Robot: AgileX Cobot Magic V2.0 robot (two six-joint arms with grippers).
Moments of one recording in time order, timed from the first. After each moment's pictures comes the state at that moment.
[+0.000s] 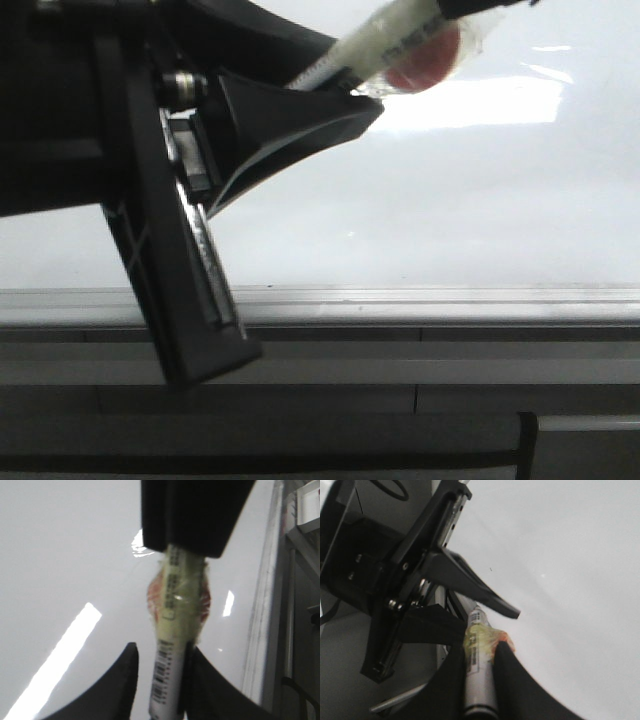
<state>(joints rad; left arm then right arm) -1.11 1.33 -0.39 -0.17 -0.86 0.87 0.86 0.85 -0.69 0.21 0.35 -0.40</state>
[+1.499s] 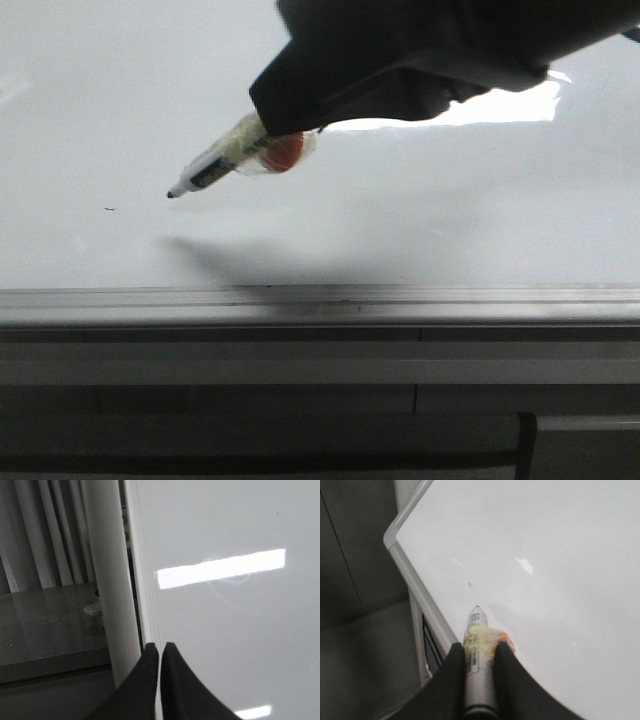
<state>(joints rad) -1.11 0.33 -0.20 -1.42 -0.95 1.55 0.86 1.19 -0.69 0.23 -0.01 -0.40</state>
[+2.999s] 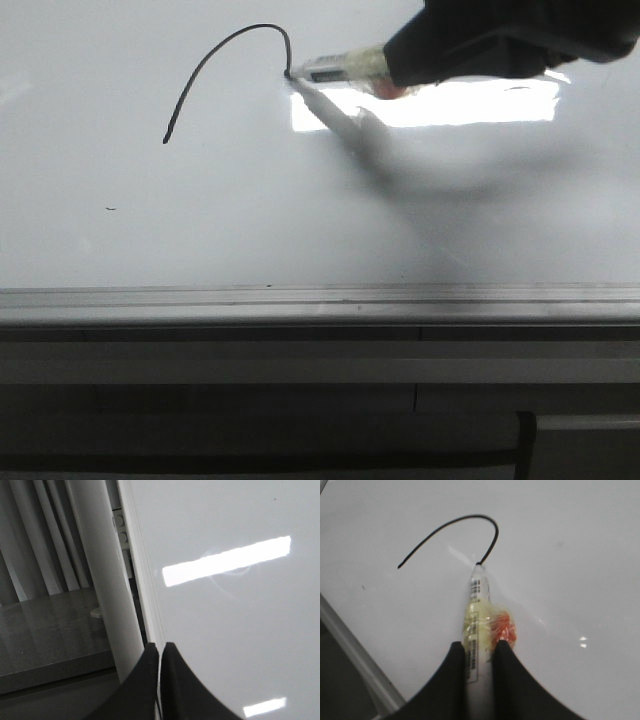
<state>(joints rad) -1.11 0.33 -0.20 -1.42 -0.95 1.63 0.63 1.11 -0.64 0.24 -0.03 -0.42</state>
